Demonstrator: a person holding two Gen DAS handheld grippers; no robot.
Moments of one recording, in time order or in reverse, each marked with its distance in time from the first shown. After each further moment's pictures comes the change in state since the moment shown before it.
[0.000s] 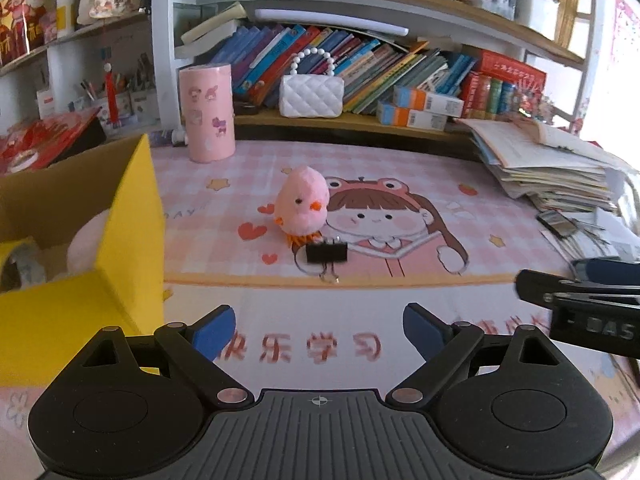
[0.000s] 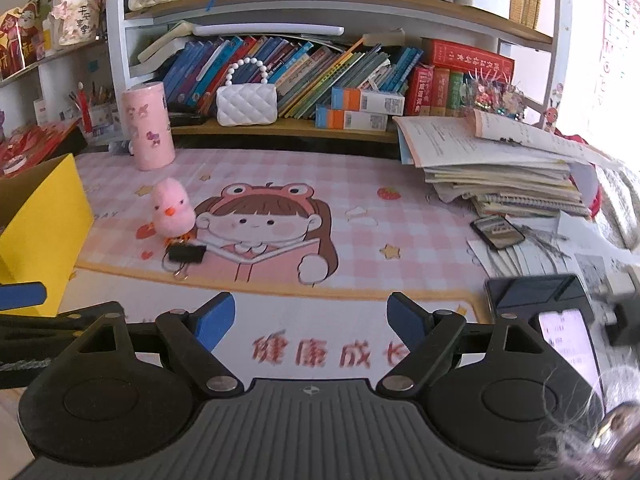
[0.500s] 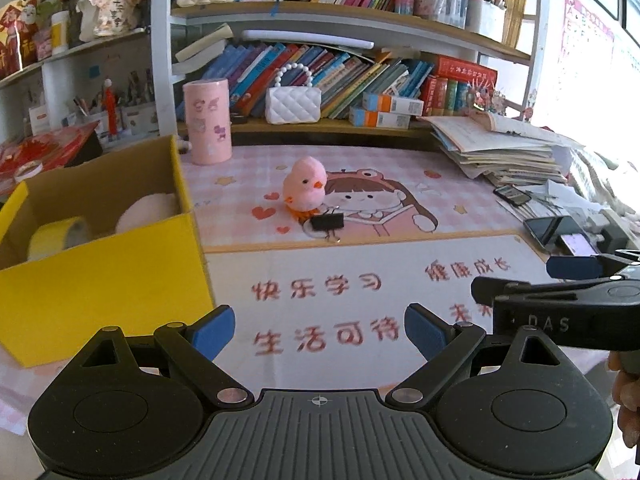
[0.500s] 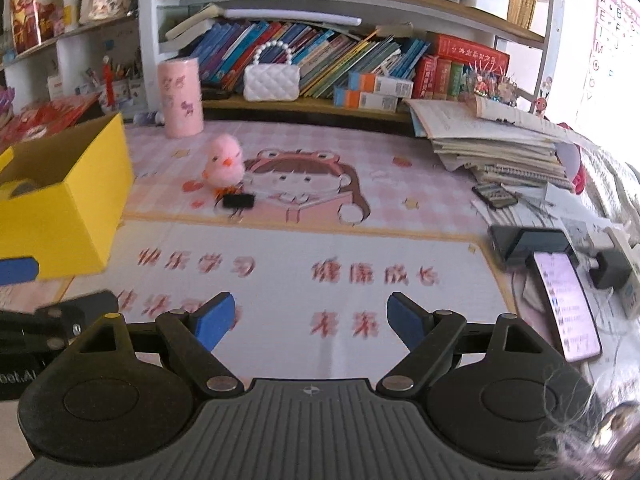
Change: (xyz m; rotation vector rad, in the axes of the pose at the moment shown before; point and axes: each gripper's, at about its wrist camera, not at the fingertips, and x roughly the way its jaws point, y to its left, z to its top) left arm -0.080 0.044 -0.045 0.075 -0.031 -0.110; right arm -0.061 0.066 -0.048 -0.006 0.036 -0.042
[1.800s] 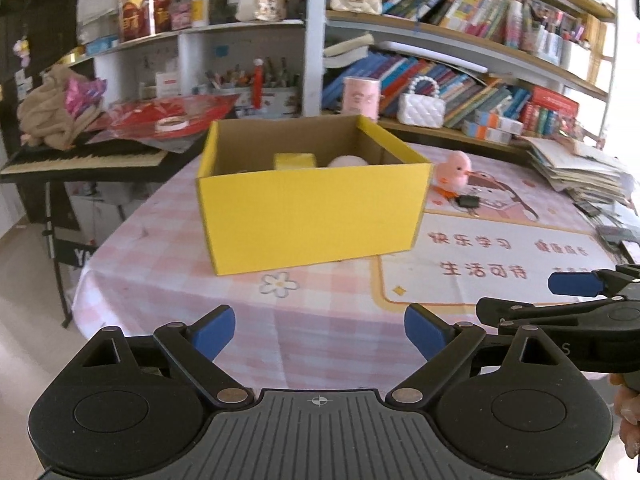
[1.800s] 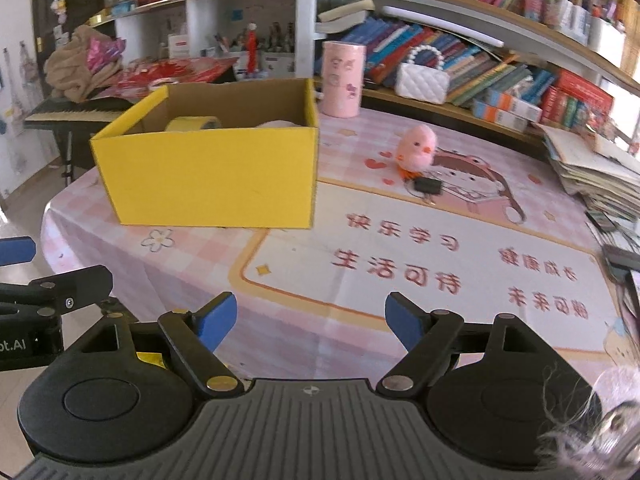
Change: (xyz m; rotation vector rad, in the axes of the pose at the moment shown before) left arm -0.118 0.134 -0.078 -0.125 -0.019 0.184; right arm -0.054 0.168 -0.044 -0.161 0.022 0.196
